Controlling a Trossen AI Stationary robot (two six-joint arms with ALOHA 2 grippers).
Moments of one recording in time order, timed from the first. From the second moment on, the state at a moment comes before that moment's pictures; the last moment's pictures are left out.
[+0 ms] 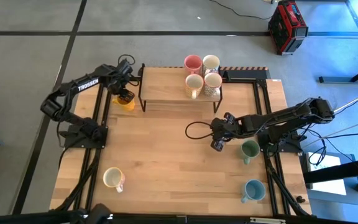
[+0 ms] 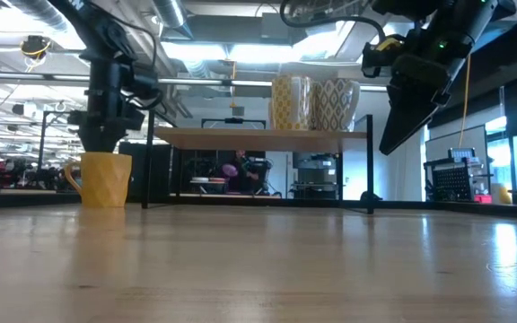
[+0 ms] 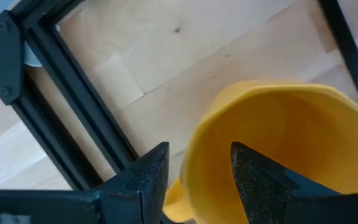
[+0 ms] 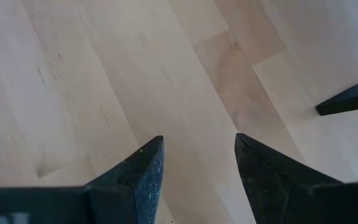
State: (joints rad) left arm 0.99 1.41 0.95 -0.98 -0.15 -0.04; right arm 0.14 1.35 0.83 -0.59 0.31 0.51
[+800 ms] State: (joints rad) left arm 0.99 1.39 0.95 -1.01 -0.11 -0.05; right arm 0.14 1.35 0.83 -0.56 0.33 0.54
